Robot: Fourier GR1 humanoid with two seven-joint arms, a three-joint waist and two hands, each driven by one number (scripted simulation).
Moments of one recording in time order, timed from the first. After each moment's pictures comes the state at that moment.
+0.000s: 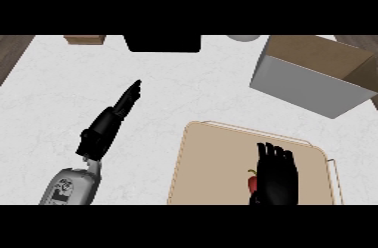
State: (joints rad) left arm -0.20 0.13 -0.14 -1.52 -0.10 -0.12 0.07; right arm 0.07 -0.13 0.52 -1.62 1.52 0.07 0.78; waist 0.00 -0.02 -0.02
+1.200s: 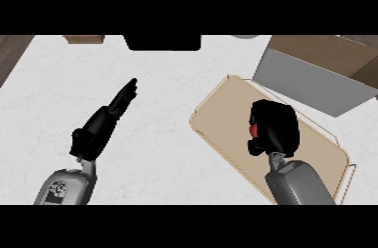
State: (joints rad) left arm -0.19 0.13 -0.11 -1.56 -0.10 -0.15 0.10; right arm -0.28 -0.09 0.30 -1.53 1.32 0.11 0.60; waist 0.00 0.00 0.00
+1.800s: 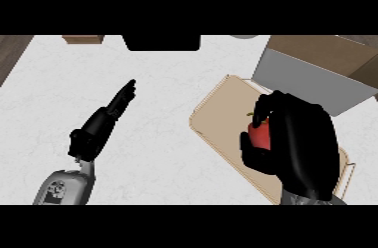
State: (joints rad) left arm -0.18 0.13 -0.09 -1.55 -0.10 -0.16 0.08; right arm -0.33 -0.02 0.37 -2.03 1.35 0.35 0.73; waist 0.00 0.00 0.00
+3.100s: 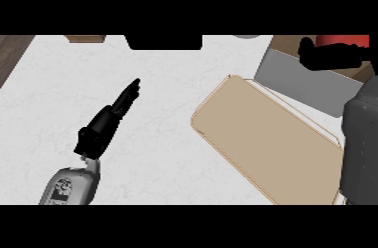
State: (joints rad) left arm -0.20 0.09 -0.09 -1.53 -0.14 -0.17 0.08; right arm -0.77 -0.18 -0.17 -1.74 1.15 0.33 0.69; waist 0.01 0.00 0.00
